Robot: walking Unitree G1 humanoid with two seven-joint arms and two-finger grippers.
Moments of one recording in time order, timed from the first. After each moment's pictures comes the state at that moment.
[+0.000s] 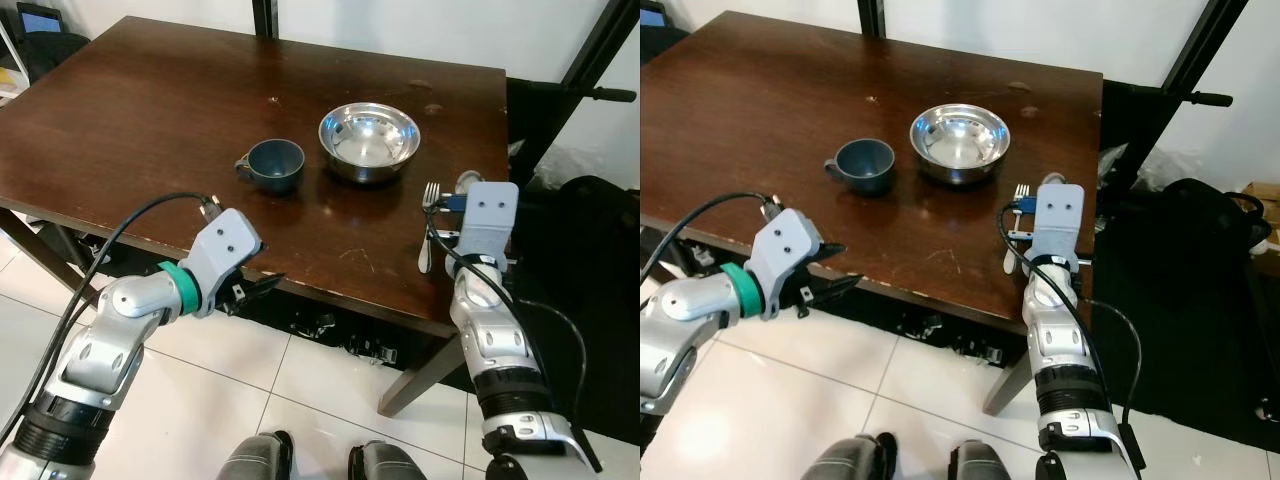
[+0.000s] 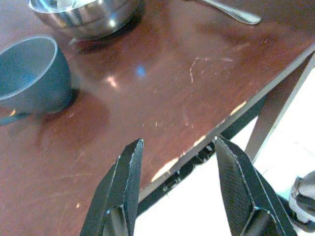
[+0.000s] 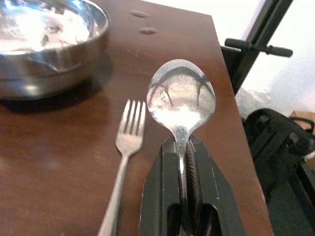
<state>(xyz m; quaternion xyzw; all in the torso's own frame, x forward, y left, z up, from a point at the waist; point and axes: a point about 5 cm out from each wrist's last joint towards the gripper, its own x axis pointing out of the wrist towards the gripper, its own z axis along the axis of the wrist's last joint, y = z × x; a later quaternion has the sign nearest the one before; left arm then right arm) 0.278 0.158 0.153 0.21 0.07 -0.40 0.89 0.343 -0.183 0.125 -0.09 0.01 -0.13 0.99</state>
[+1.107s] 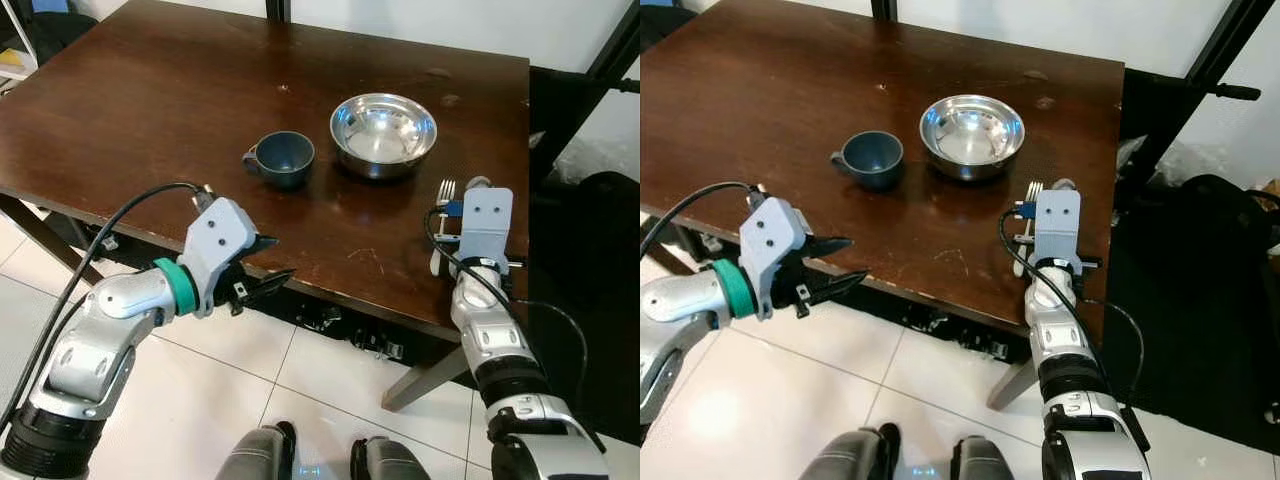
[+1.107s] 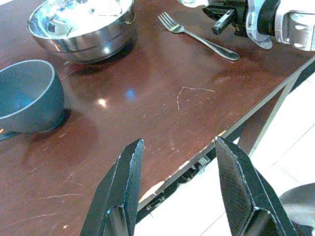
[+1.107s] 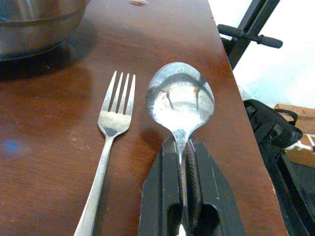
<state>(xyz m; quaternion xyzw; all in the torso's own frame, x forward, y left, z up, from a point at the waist) 0.270 0.144 0.177 0.17 0.03 -0.44 0.88 0.343 -0.200 0.107 -0.12 0.02 -0.18 0.98</state>
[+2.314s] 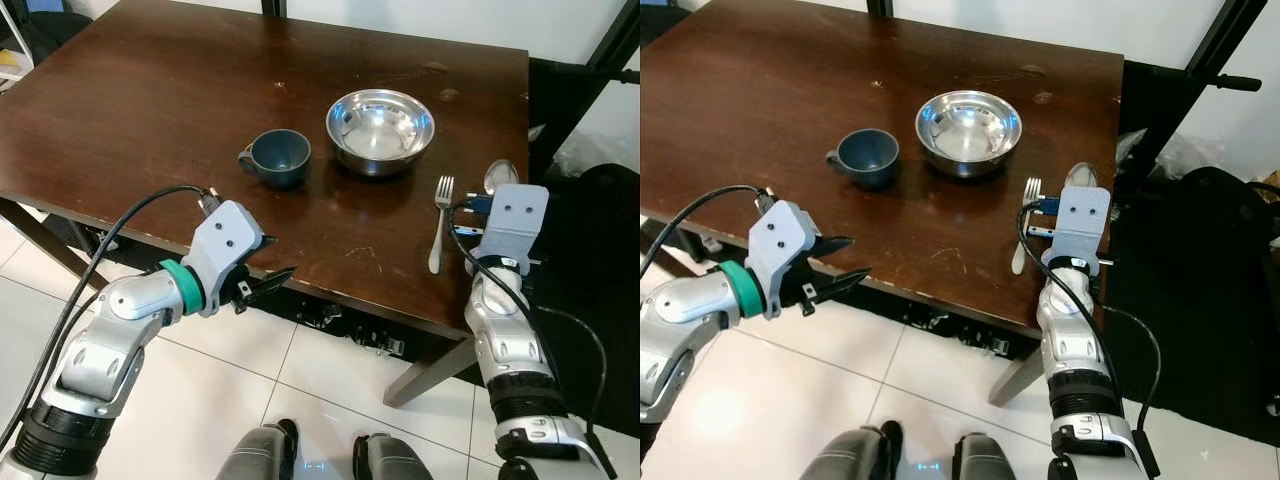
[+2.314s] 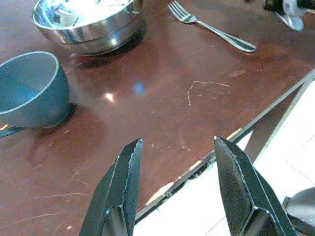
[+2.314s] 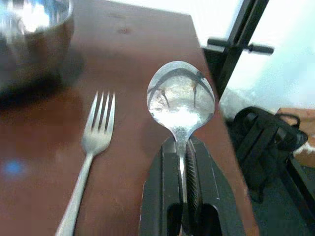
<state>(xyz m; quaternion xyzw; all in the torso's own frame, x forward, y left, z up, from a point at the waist) 0.276 0.142 0.169 0.18 0.03 -0.41 0.89 0.327 -0.210 0.116 -0.08 -0.02 -0.18 0.98</state>
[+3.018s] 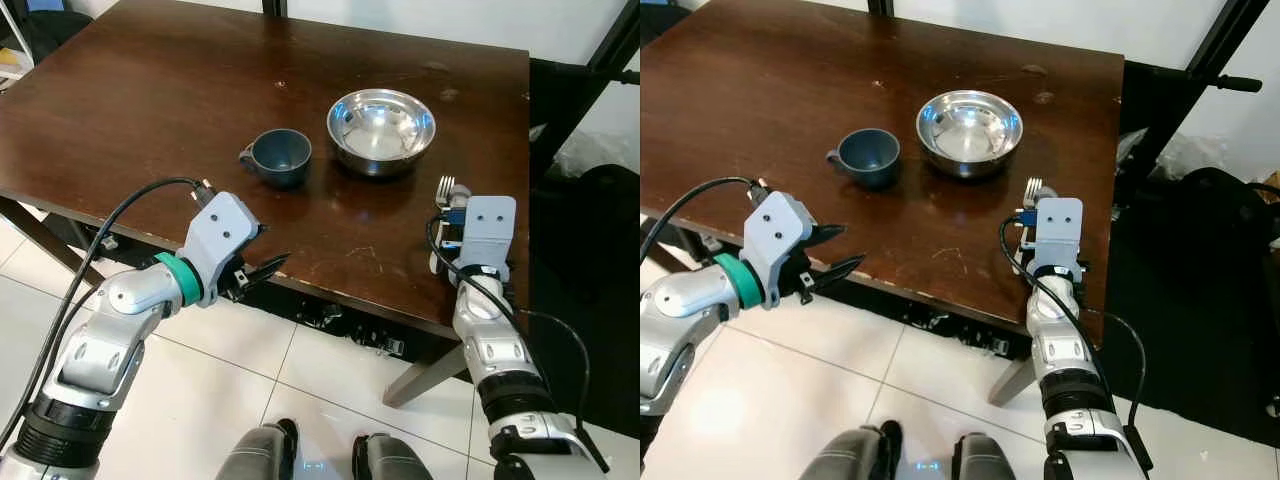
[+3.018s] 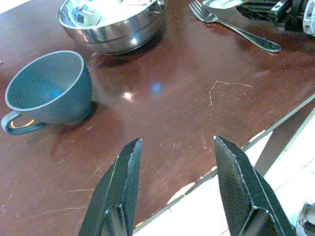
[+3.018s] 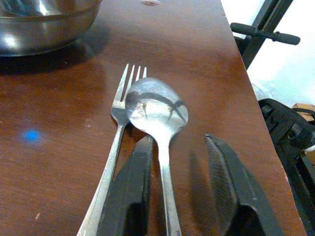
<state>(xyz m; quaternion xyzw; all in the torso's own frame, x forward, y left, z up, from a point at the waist) 0.283 0.147 0.172 0.19 0.02 -0.38 0.90 0.333 -0.197 0.106 -0.10 0.01 -0.15 0.98</state>
